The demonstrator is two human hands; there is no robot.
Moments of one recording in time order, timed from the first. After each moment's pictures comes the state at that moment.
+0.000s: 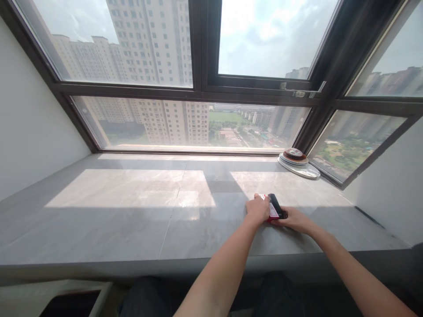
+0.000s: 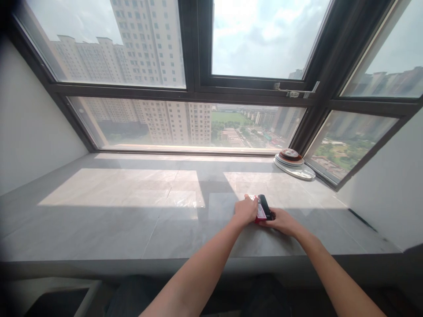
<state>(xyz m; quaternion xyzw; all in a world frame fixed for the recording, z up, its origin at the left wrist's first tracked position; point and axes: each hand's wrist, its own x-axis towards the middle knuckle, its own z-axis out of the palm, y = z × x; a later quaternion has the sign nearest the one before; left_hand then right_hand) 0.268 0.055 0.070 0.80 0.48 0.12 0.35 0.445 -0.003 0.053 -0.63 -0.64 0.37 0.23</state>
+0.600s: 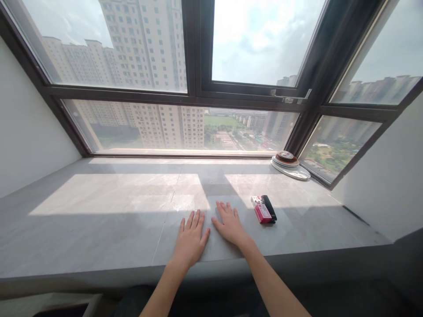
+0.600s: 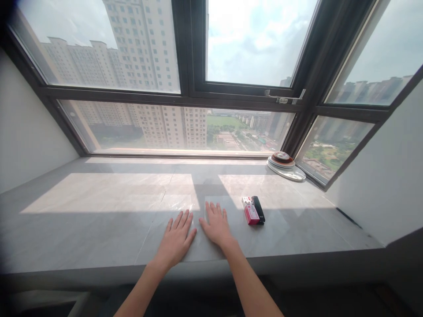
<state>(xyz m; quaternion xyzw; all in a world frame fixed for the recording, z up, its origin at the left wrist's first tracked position) 0.034 -0.016 0.012 0.81 0.57 0.16 0.03 0.220 0.004 0.030 -0.64 -0.73 0.14 0.21</state>
